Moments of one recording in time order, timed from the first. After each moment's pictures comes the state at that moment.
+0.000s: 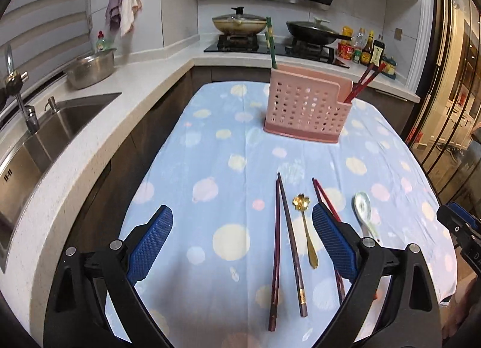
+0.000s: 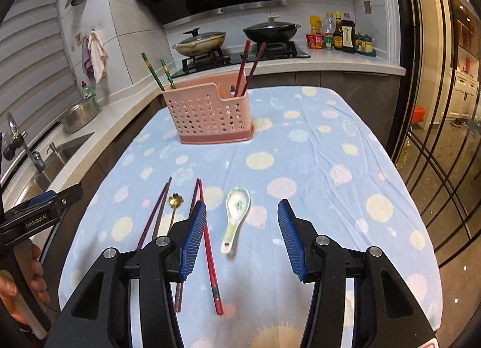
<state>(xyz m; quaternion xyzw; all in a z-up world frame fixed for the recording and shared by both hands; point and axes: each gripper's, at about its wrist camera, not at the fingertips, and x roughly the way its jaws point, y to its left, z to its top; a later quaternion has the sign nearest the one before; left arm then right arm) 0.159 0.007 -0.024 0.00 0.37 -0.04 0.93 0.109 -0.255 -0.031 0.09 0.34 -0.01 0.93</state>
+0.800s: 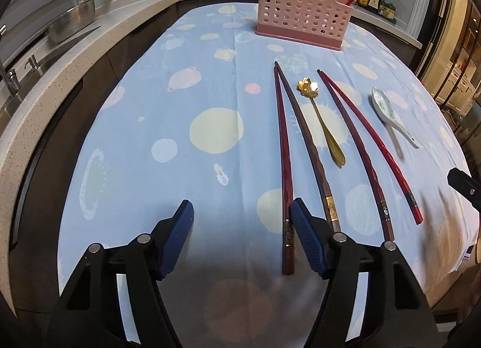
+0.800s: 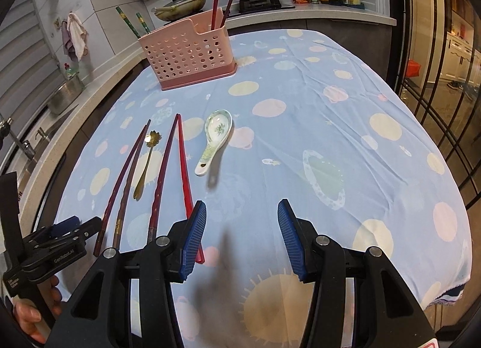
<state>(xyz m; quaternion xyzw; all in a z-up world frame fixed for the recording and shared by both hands) 0.136 -0.002 -0.132 0.02 0.47 -0.06 0.88 0.092 -0.258 -0.105 0.13 0.42 -0.02 0.90</state>
